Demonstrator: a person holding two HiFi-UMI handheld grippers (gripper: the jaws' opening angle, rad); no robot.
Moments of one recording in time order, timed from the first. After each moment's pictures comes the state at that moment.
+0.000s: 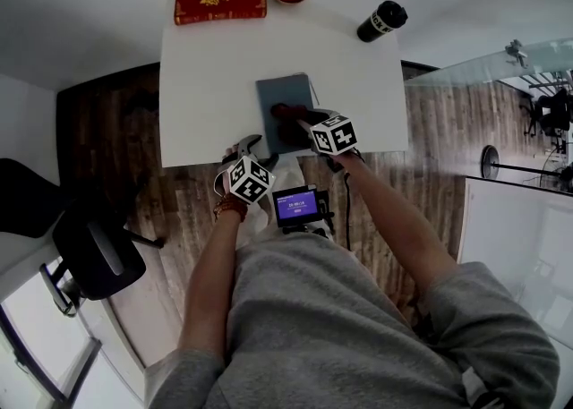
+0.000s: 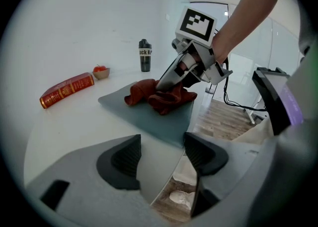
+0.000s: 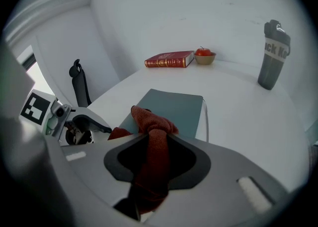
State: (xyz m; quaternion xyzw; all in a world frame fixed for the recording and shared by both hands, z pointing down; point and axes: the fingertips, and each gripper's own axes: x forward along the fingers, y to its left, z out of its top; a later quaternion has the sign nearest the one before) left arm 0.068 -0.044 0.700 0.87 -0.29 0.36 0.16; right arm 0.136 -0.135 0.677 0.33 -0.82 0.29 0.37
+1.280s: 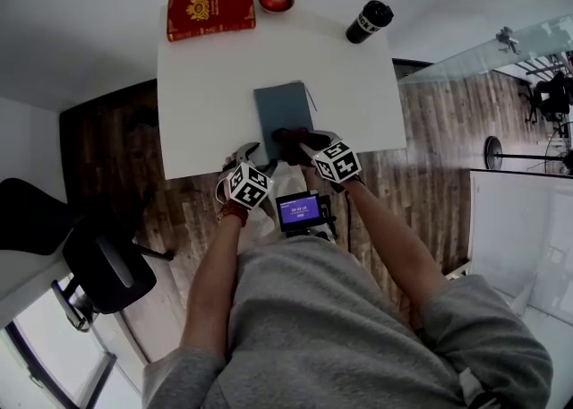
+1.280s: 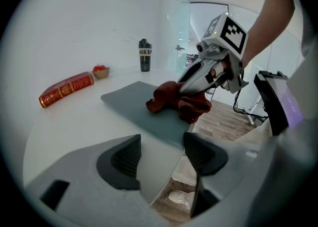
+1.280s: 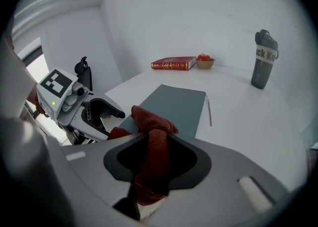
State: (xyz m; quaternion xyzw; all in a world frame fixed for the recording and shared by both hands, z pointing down) left arm 0.068 -0.042 0.698 0.87 -0.29 0.36 0.16; right arm 0.151 -0.083 0.670 0.33 -0.84 0.25 0.35
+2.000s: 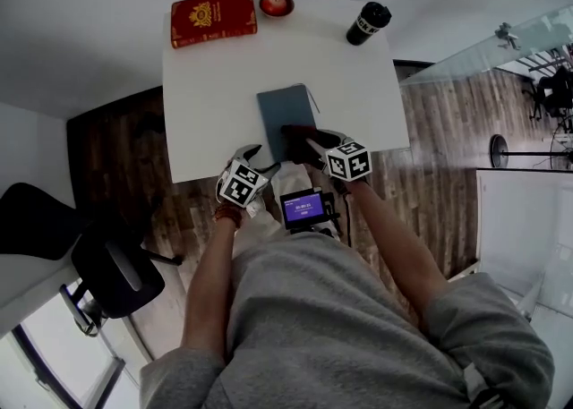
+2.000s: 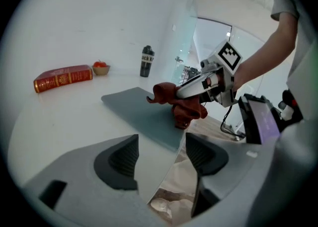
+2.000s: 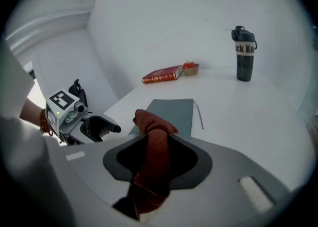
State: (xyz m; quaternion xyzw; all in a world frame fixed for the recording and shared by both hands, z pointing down) left arm 0.060 -0.038 0.674 0.89 -0.25 0.30 0.23; right arm 0.162 -0.092 0.646 0.38 -0.83 0.31 0.26
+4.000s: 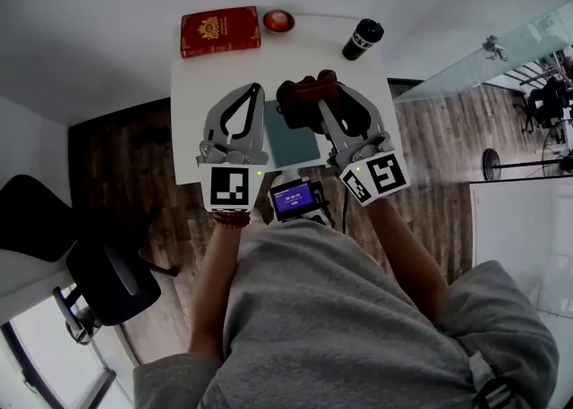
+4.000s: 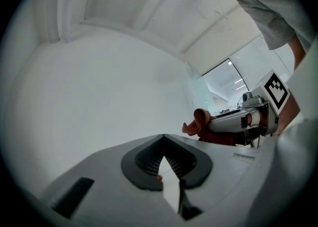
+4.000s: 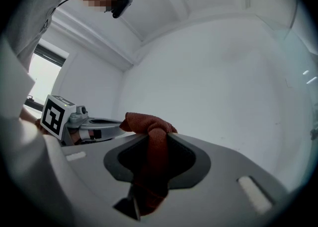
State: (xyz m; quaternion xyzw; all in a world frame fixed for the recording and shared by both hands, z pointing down) left arm -0.003 -0.108 0.285 0.86 -0.50 -0.02 -0.10; right arm 0.101 -0.099 0.288 0.44 -0.90 -0.05 0.01
